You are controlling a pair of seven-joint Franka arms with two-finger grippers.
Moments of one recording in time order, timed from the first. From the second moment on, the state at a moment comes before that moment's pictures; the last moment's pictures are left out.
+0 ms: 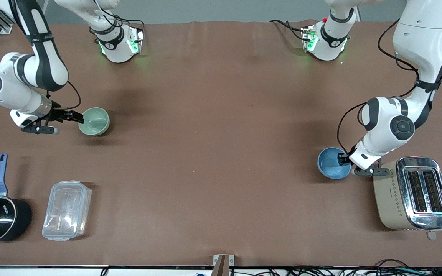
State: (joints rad) left arm 0.09 0.48 -0.13 -2.03 0.09 2.57 -0.08; right arm -0.06 0.04 -0.16 -2.42 0.02 2.33 -0.14
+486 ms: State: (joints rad) left arm 0.09 0.48 -0.17 -2.01 0.09 2.57 -0.12; right arm -0.06 0.08 -0.16 -2.47 0.02 2.43 -0.15
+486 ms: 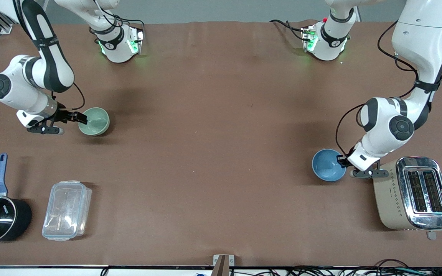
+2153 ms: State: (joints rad) left arm -0.52 0.72 -0.29 -1.64 0.09 2.52 -1.10; right arm -0.11 0.17 -0.15 -2.44 0.02 2.45 -0.21
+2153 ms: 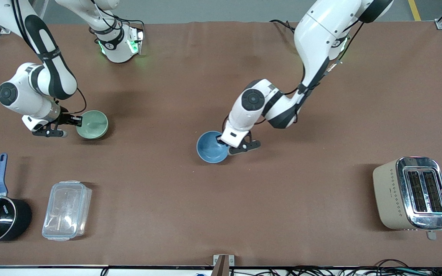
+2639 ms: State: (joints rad) left arm -0.54 0.77 -0.29 -1.61 0.09 2.52 -1.10; right arm -0.10 0.10 -0.15 -2.07 0.02 1.95 -0.21
